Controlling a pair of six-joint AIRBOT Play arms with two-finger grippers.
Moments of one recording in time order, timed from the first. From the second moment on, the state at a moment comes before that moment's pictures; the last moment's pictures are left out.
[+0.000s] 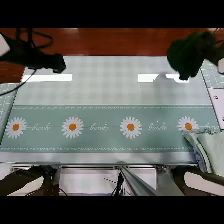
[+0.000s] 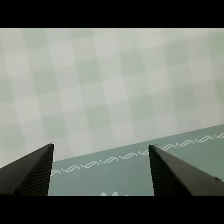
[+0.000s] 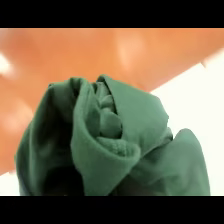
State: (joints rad) left arm -0.25 -1.20 1.51 1.54 -1.24 -1.60; right arm -0.15 -1.33 1.25 -1.56 0.26 1.94
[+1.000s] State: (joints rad) left arm -0.25 -0.98 1.82 1.41 -1.57 -1.60; right arm 0.64 -0.98 1.25 -1.49 0.91 1.72
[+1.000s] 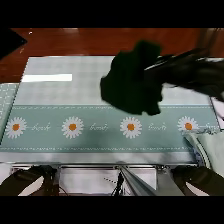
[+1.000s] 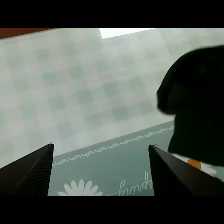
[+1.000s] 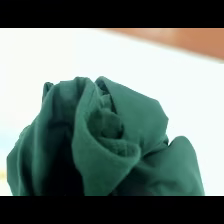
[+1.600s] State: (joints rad) left arm -0.25 -0.98 1.39 1.34 -1.53 -1.59; right arm 0.93 -1.44 1.25 -1.59 1.05 1.79
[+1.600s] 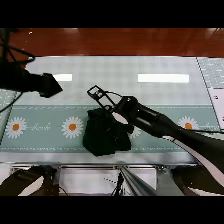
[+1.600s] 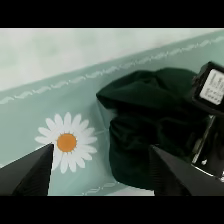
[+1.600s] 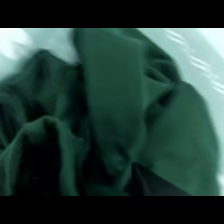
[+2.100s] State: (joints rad) left arm -0.24 -0.76 0.72 1.20 -1.37 -1.54; right arm 0.51 -1.08 1.25 -2.07 1.35 1.89
